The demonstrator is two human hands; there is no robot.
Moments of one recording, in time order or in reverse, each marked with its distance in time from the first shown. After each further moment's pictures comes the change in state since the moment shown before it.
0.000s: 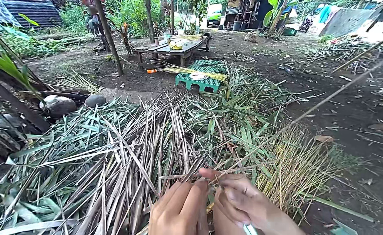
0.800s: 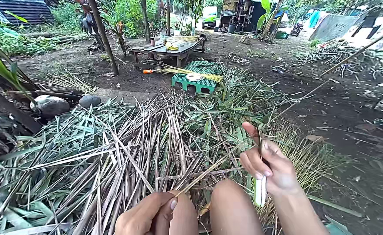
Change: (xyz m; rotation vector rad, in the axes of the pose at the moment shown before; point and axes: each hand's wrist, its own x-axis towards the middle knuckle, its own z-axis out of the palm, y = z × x) left_hand -0.022 -0.030 -0.037 -0.285 -0.147 -0.218; right_hand -0.004 -0.031 -0.053 -0.042 0.320 -0.224
